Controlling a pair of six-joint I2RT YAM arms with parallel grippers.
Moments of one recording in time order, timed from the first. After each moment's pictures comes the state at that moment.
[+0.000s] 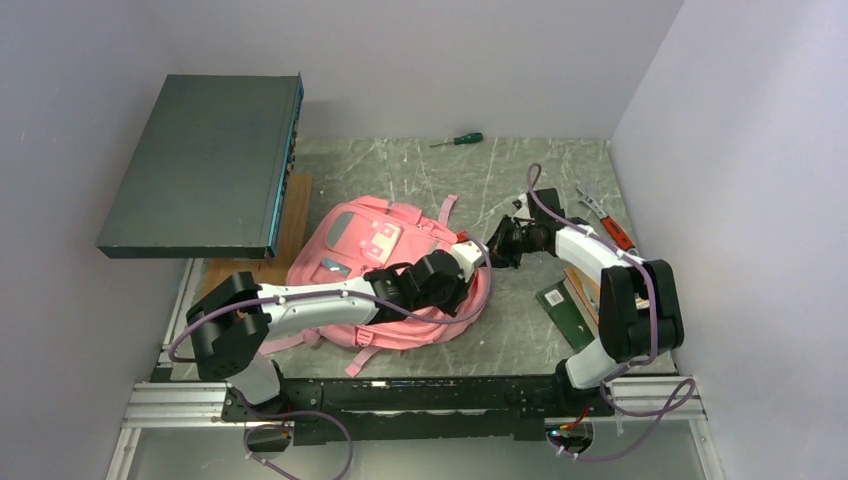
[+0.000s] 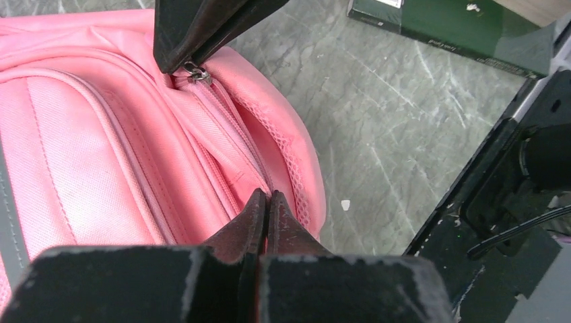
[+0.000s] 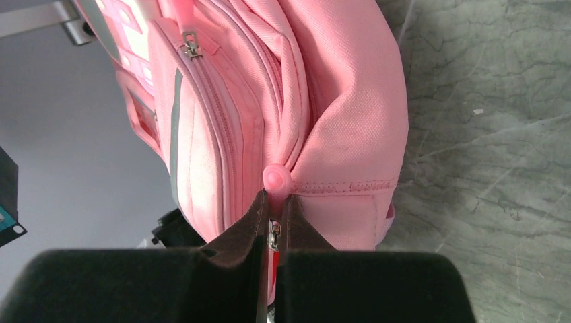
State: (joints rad) left arm -1.13 1.59 1.03 -0.02 -0.08 -0.32; right arm 0.16 1.53 0.88 -0.36 -0.65 0.74
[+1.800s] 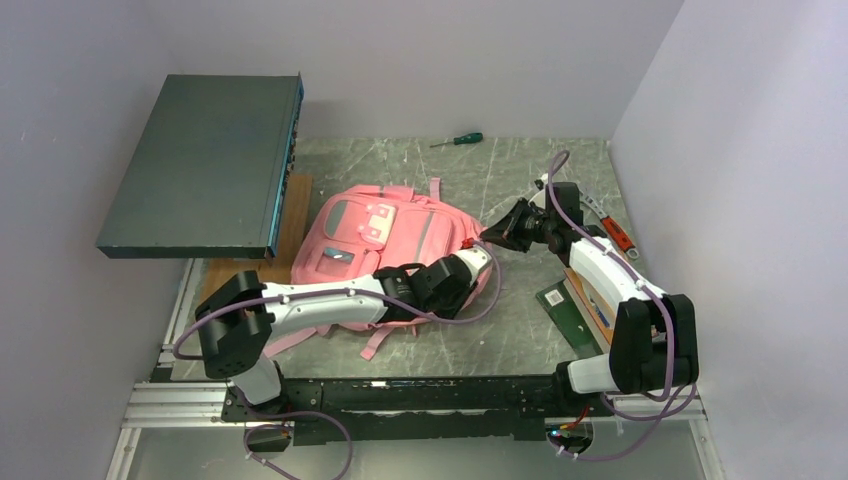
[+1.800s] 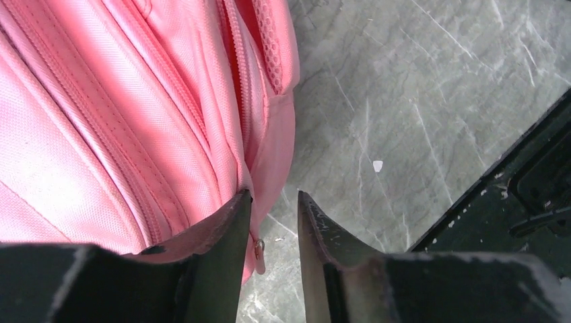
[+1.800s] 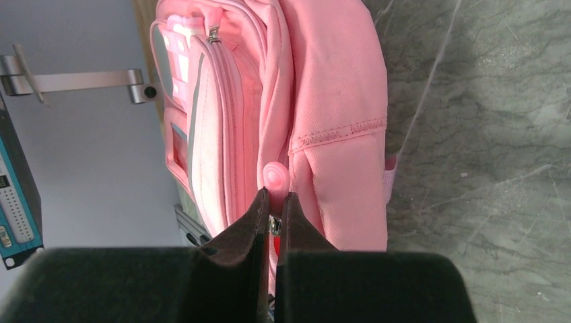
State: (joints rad) left arm -1.17 1.63 1.14 -0.29 -0.24 -0.32; right arm 0.12 1.37 0.85 -0.20 -0.56 0.77
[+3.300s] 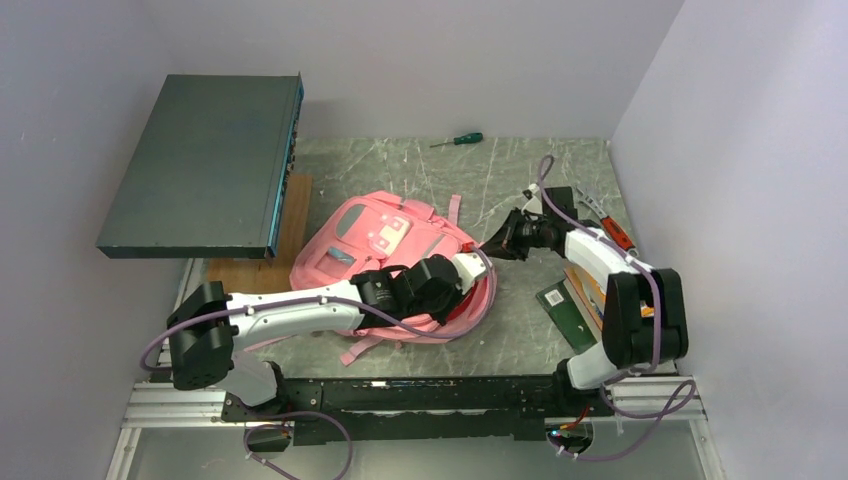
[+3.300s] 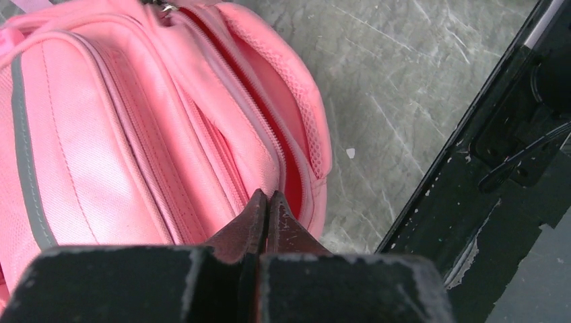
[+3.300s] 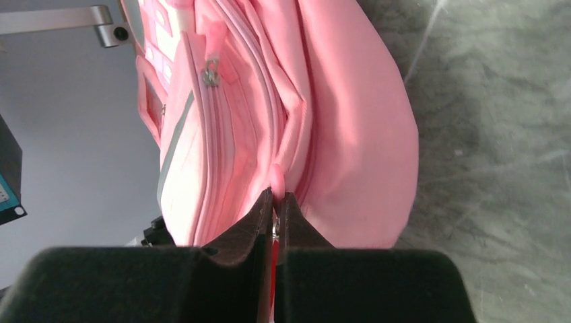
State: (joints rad) left arm -1.19 1.49 1.09 -0.25 -0.15 -0.17; right arm 0.08 1.48 0.87 -0.30 -0.71 0.64
